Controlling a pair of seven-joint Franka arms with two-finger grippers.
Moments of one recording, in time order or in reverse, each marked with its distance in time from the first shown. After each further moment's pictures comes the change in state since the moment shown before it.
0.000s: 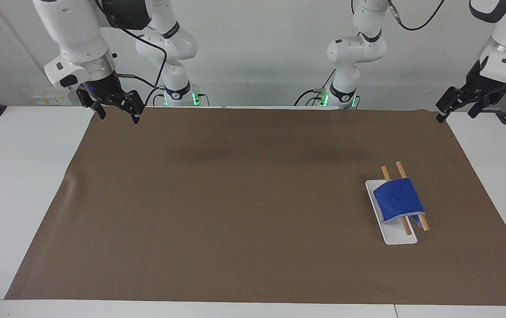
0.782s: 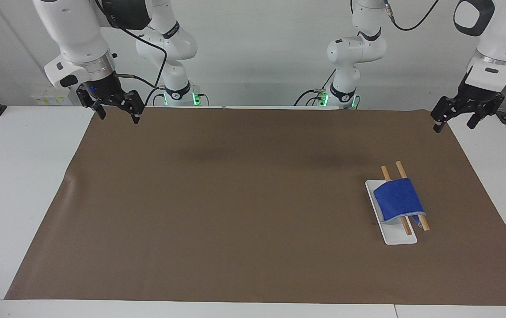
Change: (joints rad) left arm -0.004 -0.046 -0.048 -0.099 0.004 0.136 -0.041; right arm 0.000 0.000 0.000 0.000 0.000 0.000 0.000
